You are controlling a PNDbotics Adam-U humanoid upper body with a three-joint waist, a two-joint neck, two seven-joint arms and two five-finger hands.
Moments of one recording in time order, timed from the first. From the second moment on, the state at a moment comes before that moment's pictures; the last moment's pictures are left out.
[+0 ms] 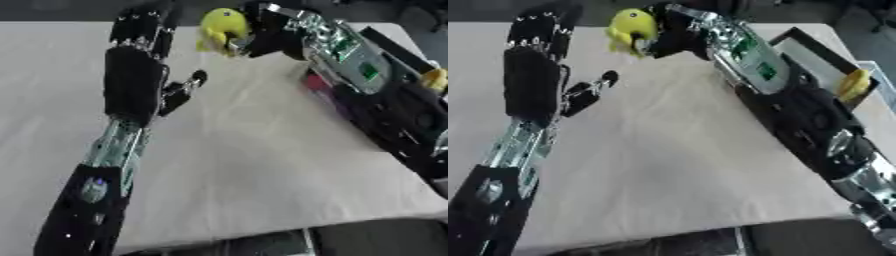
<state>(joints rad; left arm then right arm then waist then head) -0.75 -0.07 -0.25 -1.26 -1.52 0.00 0.69 -0.77 -0.61 0.35 -1.53 -0.31 0.41 0.17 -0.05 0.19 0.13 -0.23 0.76</state>
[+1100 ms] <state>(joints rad) -0.63 0.31 -0.08 -1.44 -0.69 0.06 0.50 -0.36 -0.89 0.00 -1.70 -0.61 0.36 0.03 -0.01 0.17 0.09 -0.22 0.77</state>
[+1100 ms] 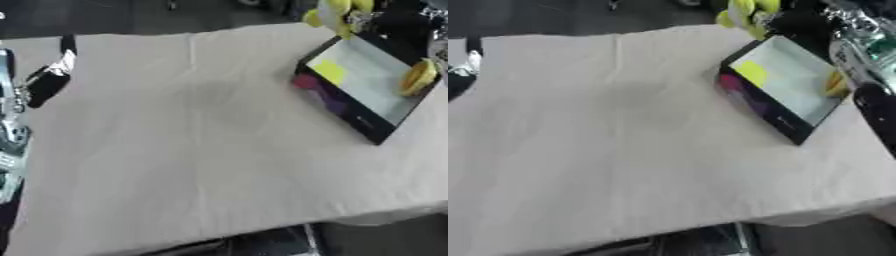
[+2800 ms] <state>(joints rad) -0.58 0.34 0.02 -1.56 -0.29 0.10 0.55 -0.23 -0.90 -0.10 -1.39 -0.23 0.02 -0.05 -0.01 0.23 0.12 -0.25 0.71</state>
